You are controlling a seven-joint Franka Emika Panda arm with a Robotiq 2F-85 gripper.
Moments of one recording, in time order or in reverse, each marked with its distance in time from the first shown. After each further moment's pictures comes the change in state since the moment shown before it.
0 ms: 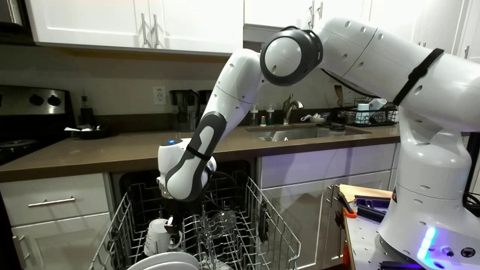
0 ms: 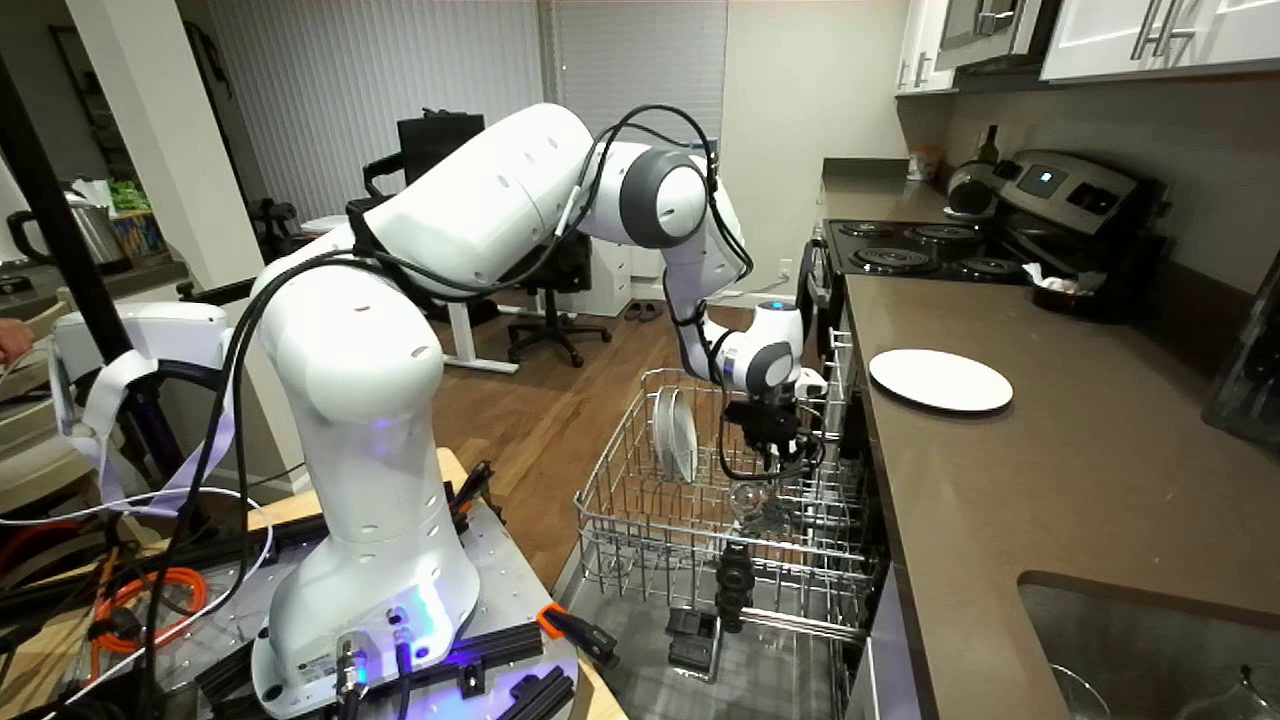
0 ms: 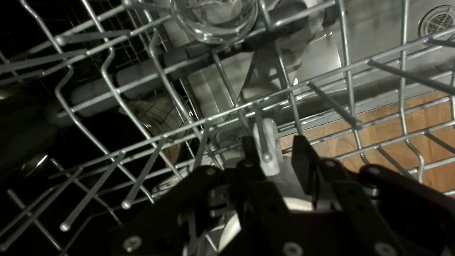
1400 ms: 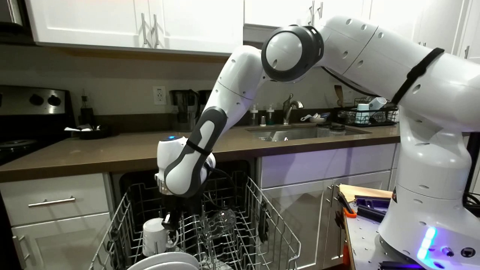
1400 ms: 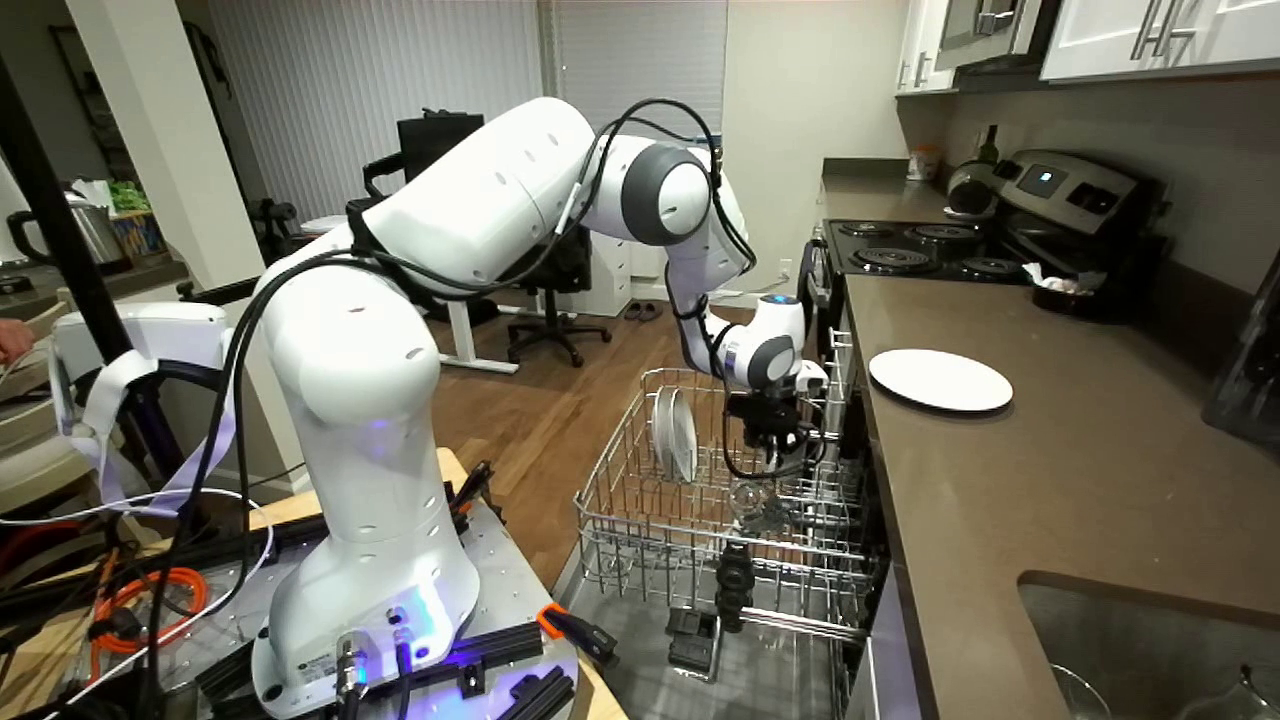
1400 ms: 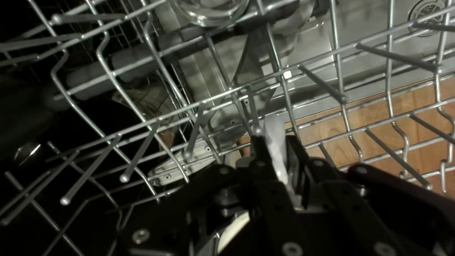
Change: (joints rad) arm -0.031 -0.025 0.039 -0.009 -0.019 0.006 -0.007
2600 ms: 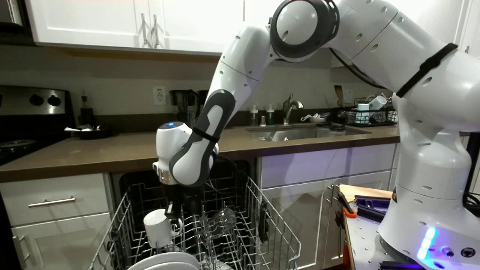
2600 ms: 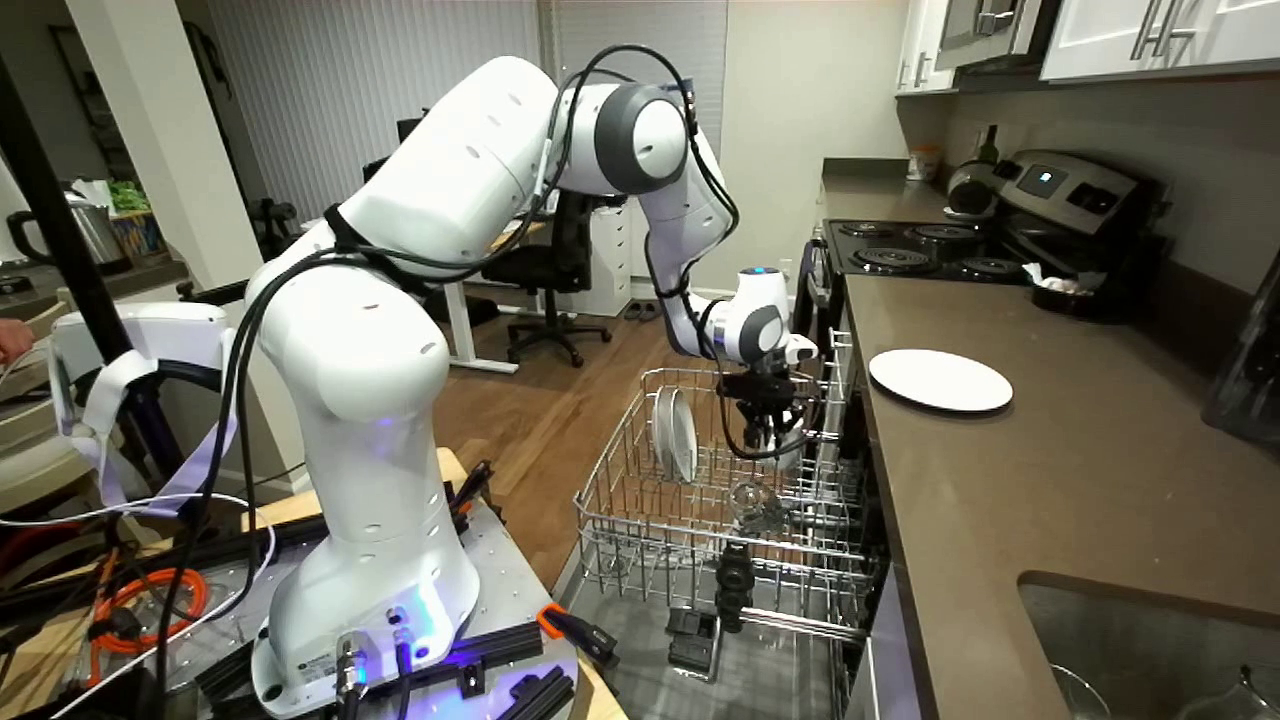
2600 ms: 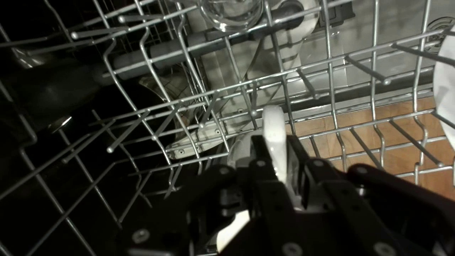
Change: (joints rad) arm 0.088 -0.161 -0.077 -0.172 -0.078 0.036 0.032
